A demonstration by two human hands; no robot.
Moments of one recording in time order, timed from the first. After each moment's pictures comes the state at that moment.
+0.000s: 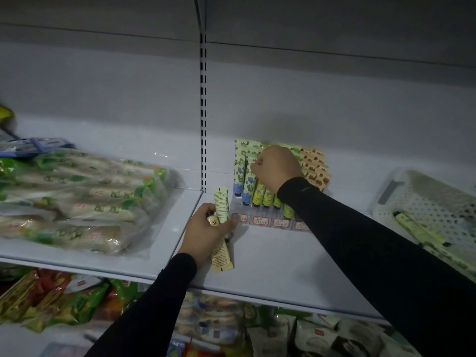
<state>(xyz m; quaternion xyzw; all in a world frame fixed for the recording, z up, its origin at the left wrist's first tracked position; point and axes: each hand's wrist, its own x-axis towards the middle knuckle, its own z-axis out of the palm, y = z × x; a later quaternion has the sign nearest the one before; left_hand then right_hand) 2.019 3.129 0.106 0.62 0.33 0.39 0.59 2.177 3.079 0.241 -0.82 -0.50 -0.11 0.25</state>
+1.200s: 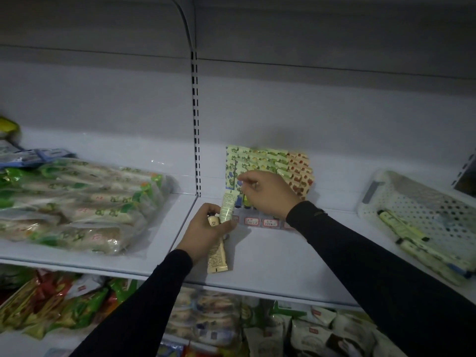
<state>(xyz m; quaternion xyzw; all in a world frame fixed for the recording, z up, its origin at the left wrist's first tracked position) 2.015 3.107 0.128 0.67 0.28 0.35 0.59 2.164 3.026 0.224 -0.74 -0.60 0.05 0.32</state>
